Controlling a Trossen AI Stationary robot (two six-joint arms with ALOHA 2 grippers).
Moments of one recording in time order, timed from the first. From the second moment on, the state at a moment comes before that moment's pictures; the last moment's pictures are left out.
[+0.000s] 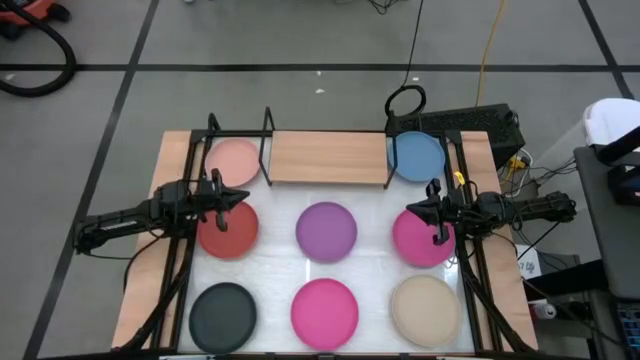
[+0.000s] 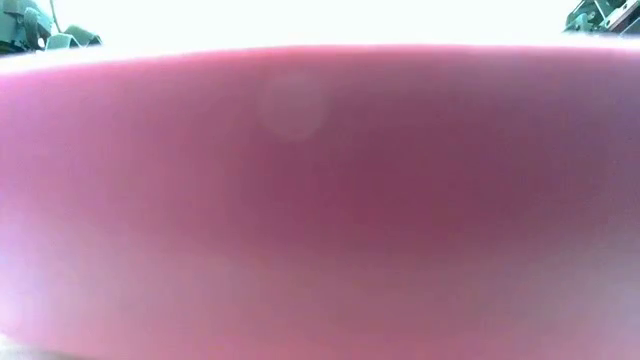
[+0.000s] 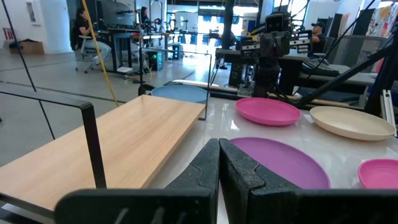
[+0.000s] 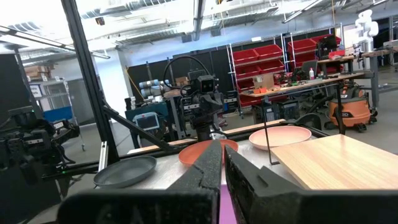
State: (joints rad) left arm 0.23 0.01 0.03 -0.05 0.02 -0.06; right arm 0.17 0.01 0.02 0.19 0.23 0.17
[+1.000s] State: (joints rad) left arm 0.23 0.01 0.03 -0.05 0.02 -0.06; right arm 0.17 0.01 0.02 0.22 0.24 0.21
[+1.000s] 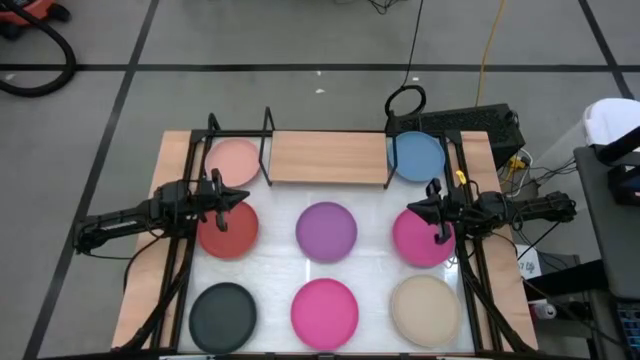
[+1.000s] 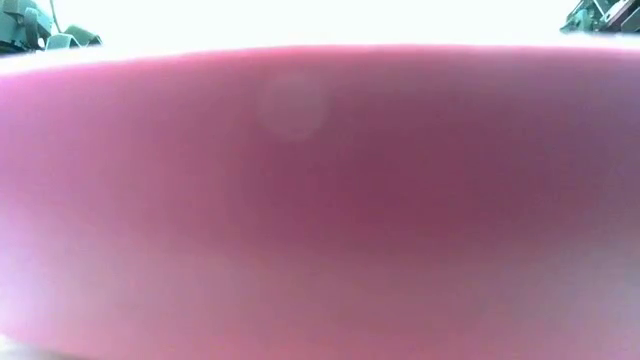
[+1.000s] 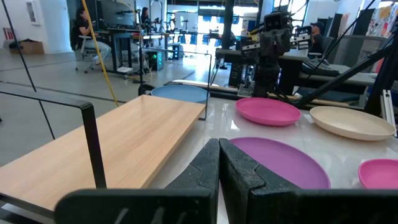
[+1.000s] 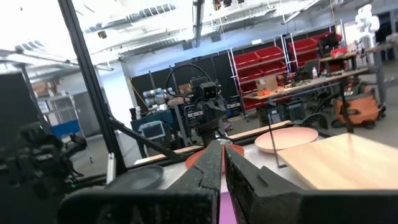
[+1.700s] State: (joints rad) left arm 0.23 0.01 0.03 -0.05 0.02 -0.06; right arm 0.14 0.38 0.02 0.54 0.40 -0.04
